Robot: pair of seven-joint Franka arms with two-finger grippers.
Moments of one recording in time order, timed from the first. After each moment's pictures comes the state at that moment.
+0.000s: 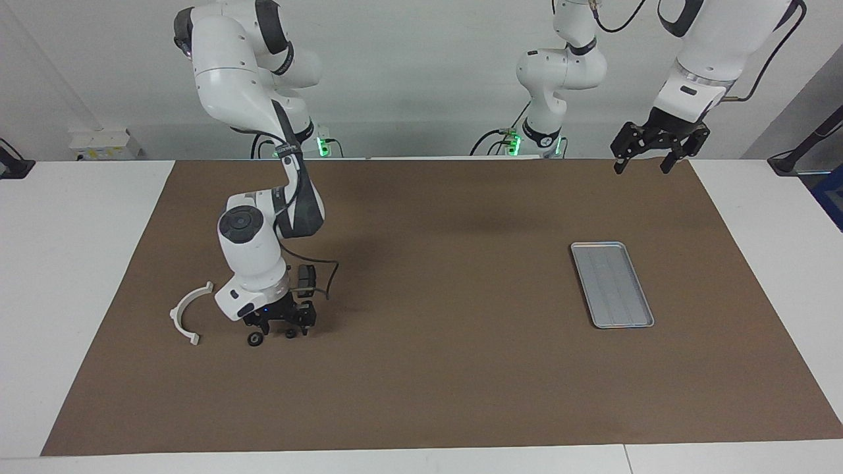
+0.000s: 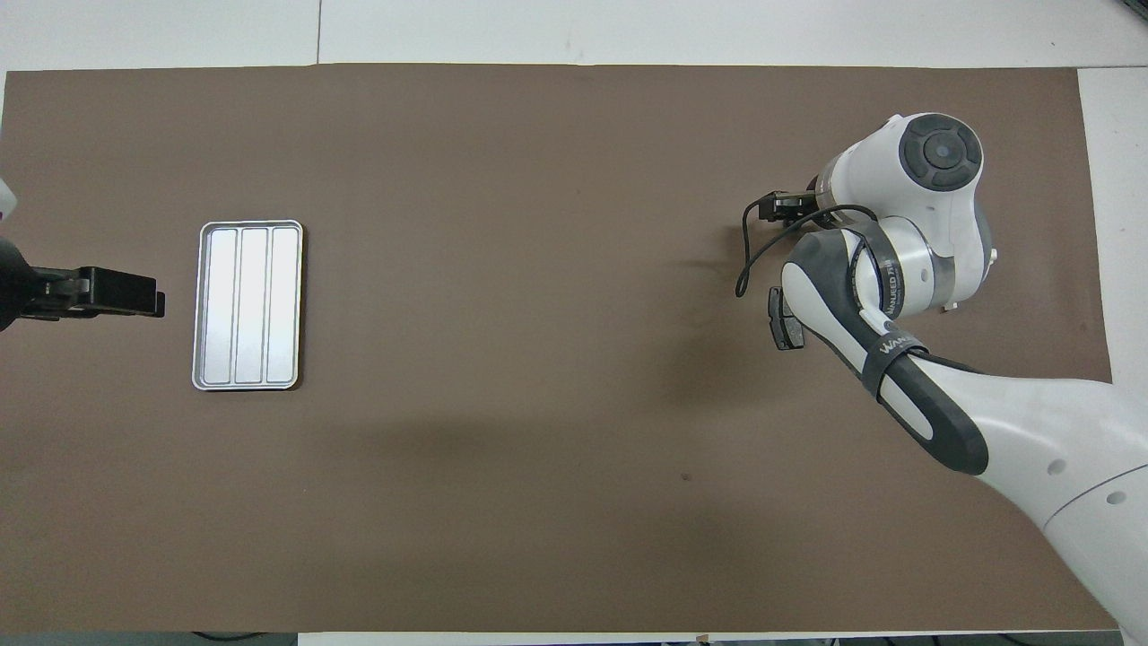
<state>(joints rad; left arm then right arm) -0.12 -0.12 0.03 -1.71 -0.02 1.63 -0.05 0.01 0.51 0.13 -1.71 -0.15 2.35 0.26</state>
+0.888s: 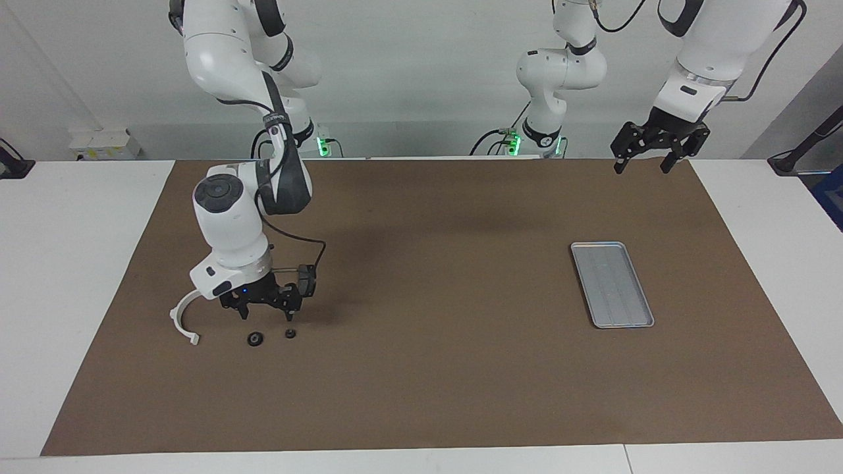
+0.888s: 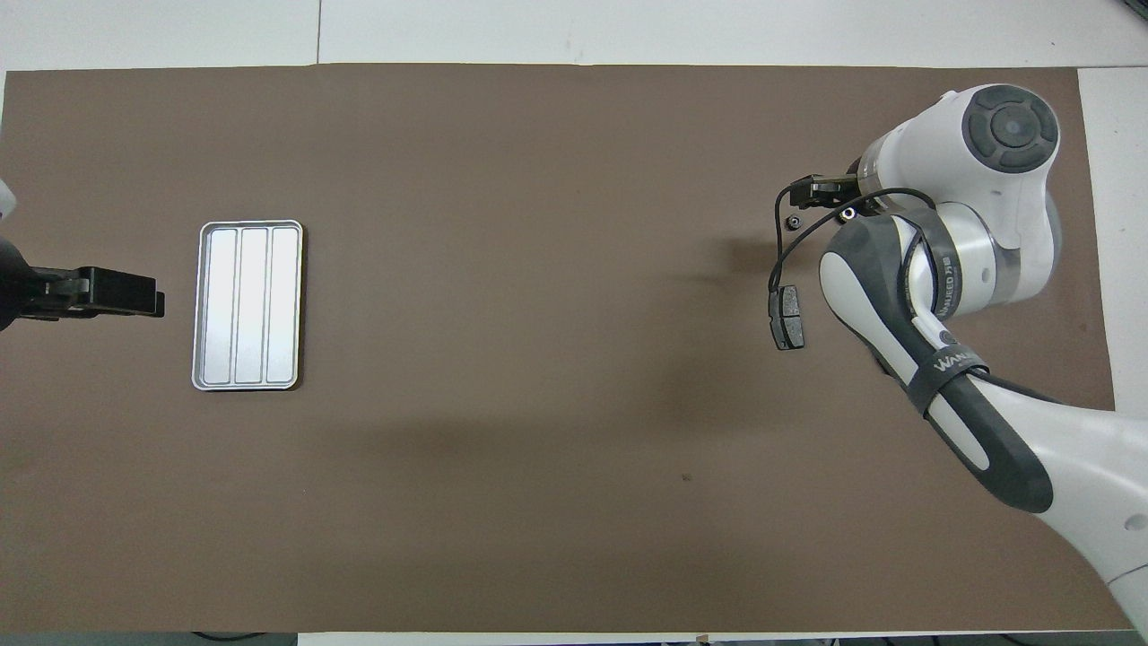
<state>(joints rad) -0.12 -0.12 0.03 -1.71 -0.02 1.63 -0.05 -0.02 0.39 0.13 -1.71 -0.15 2.24 0.25</state>
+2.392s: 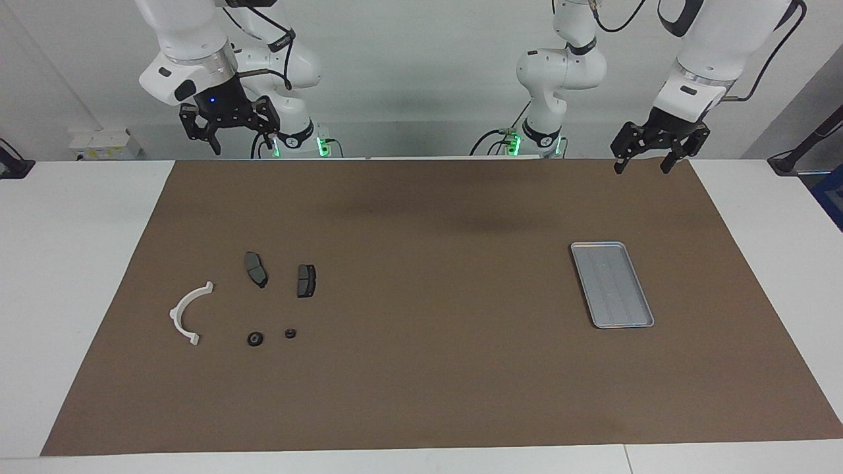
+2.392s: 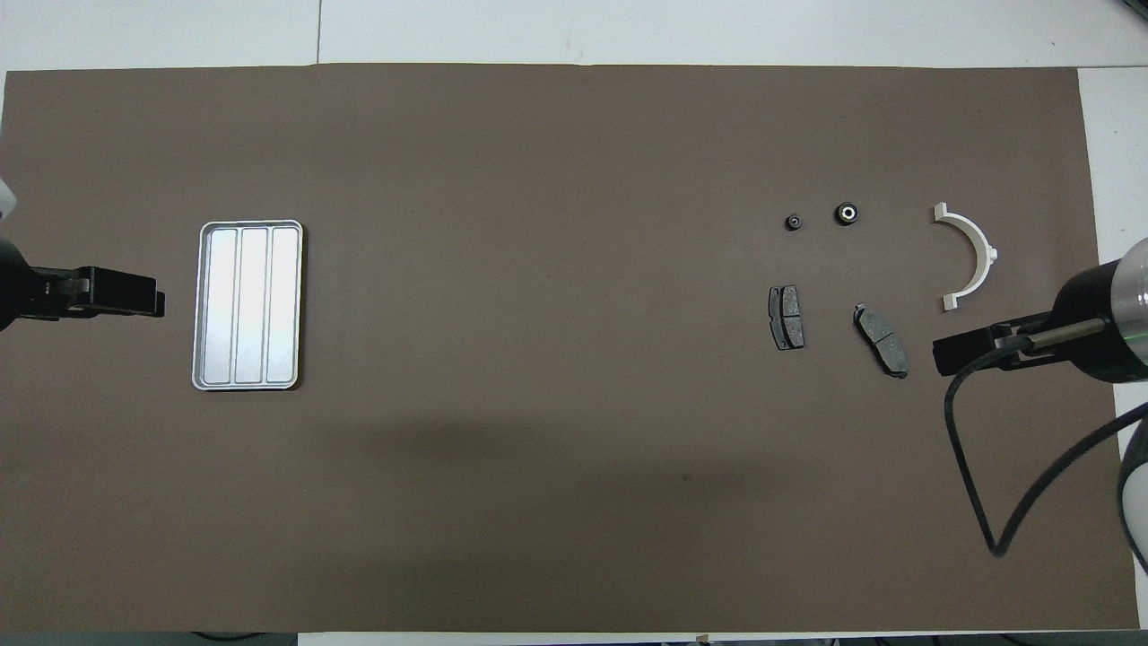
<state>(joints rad) -0.12 -0.12 0.03 -1.71 -0.02 1.63 -0.05 -0.03 -0.15 0.14 -1.69 0.03 1.50 -0.03</state>
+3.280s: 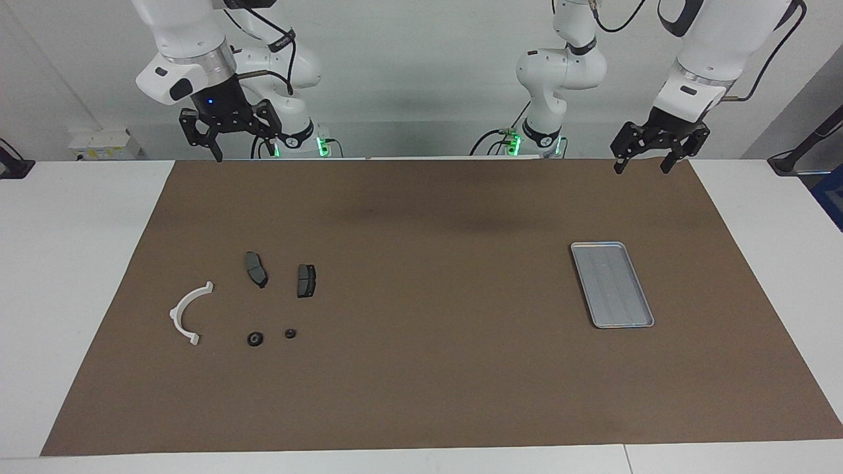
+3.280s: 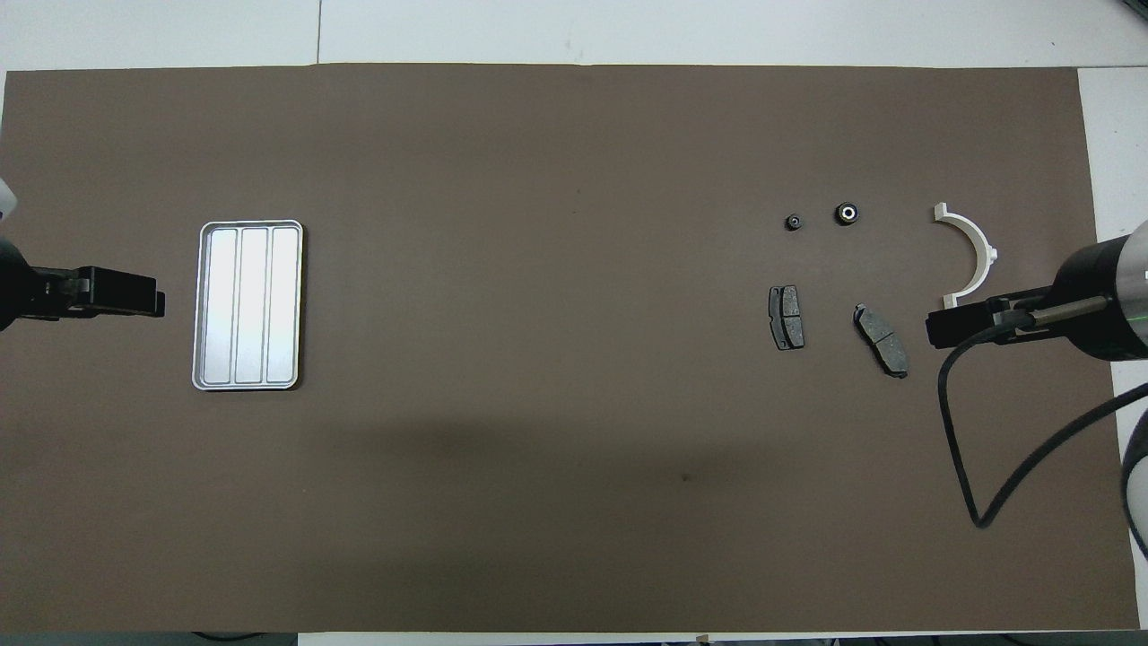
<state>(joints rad) -0.12 -0.12 0.03 -1.71 -0.02 1.63 -0.05 -0.04 -0.15 0.14 -1.70 0.04 1.56 -0.02</state>
